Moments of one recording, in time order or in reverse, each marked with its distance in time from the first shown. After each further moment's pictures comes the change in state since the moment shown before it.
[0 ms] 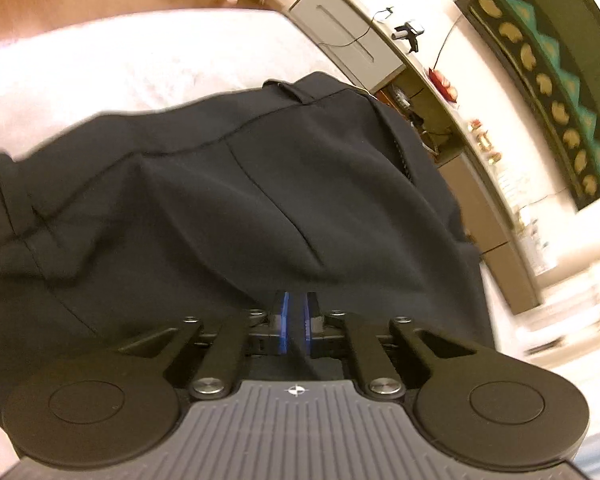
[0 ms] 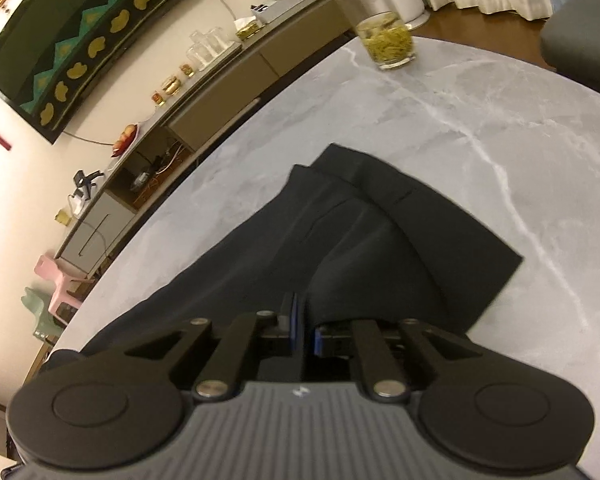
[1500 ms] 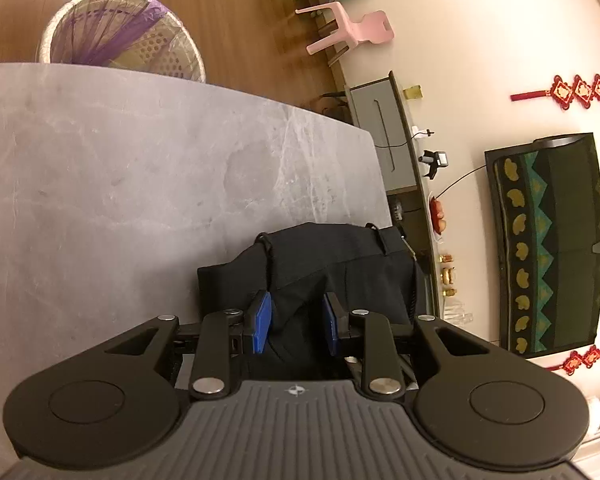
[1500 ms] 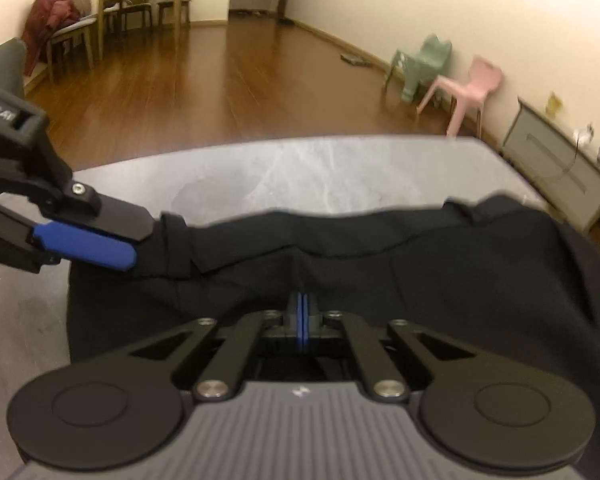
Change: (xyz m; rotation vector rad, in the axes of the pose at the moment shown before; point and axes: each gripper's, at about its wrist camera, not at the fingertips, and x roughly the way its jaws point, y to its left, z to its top) left arm -0.108 0.156 0.001 -0.511 -0.137 -0.194; right arm 0.192 0.521 -0.400 -1.591 0.272 0.648
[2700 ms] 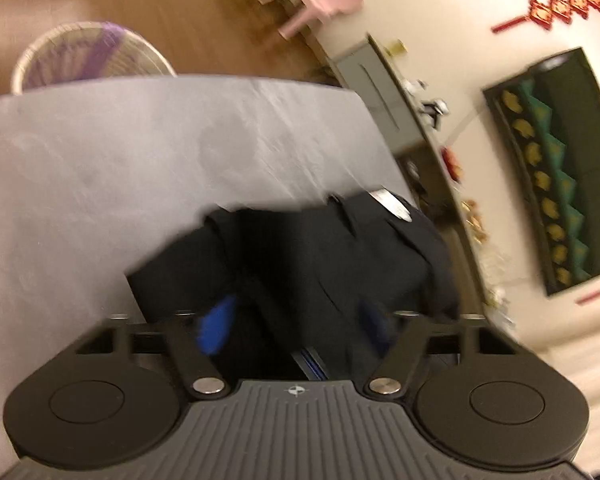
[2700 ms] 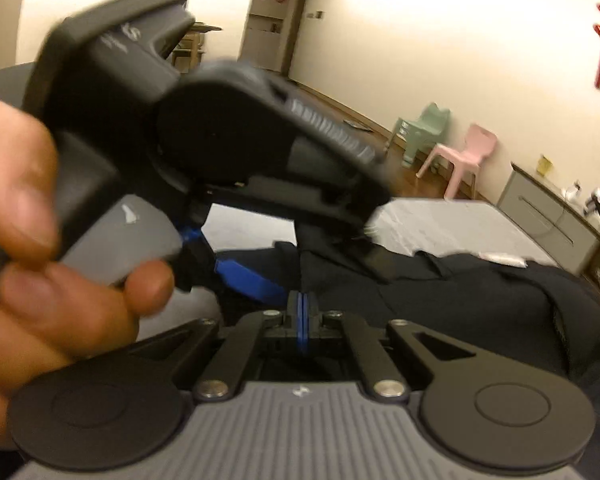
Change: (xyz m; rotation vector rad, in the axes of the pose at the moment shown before) left arm 0.019 -0.024 -0.021 0.269 0.036 0.122; right arm -0.092 0.113 -0.054 -0.033 -0.146 -0.021
